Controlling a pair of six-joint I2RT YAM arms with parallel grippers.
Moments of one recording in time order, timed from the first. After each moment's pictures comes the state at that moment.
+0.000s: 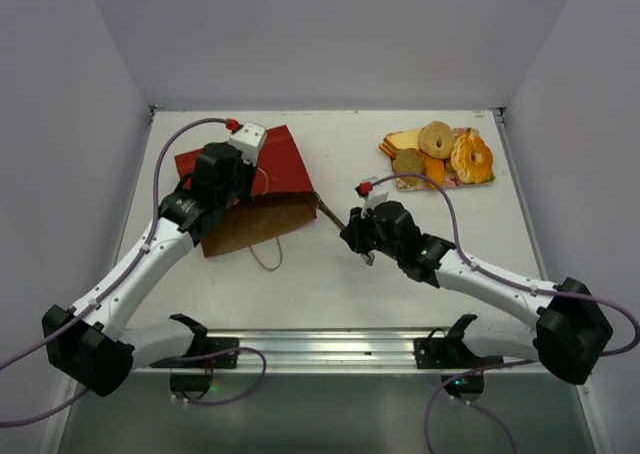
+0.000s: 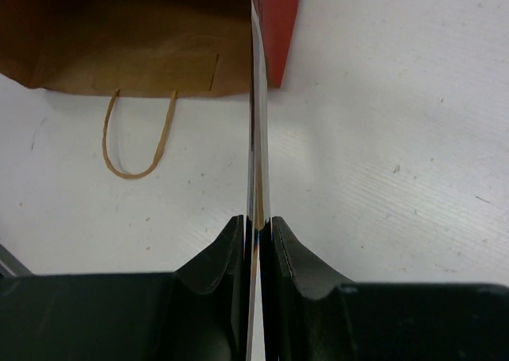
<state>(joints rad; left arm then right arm) -0.46 1.15 1.07 -0.41 -0.19 0.05 0.80 1.18 0.69 -0.01 0.09 0.40</state>
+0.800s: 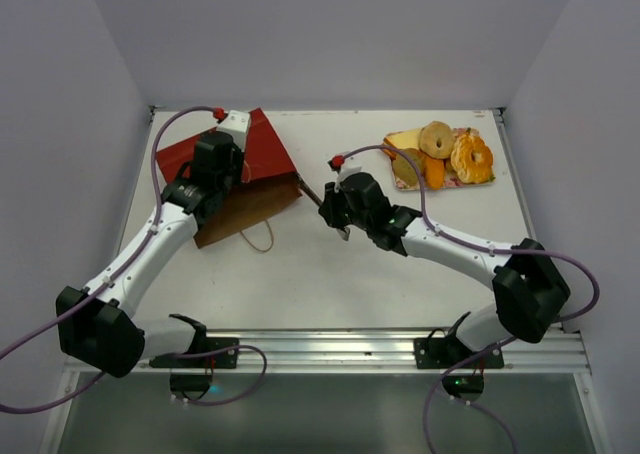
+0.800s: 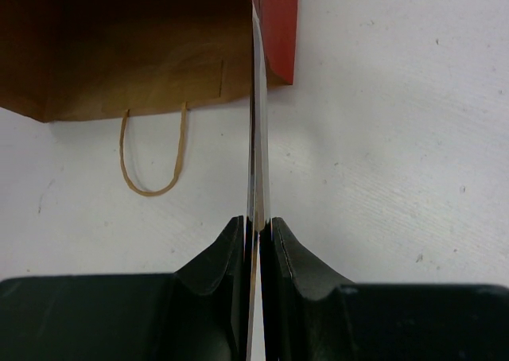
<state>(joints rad) -0.37 1.26 1.11 -0.36 -0.32 0.03 0.80 1.48 0.97 -0.01 0.12 0.38</state>
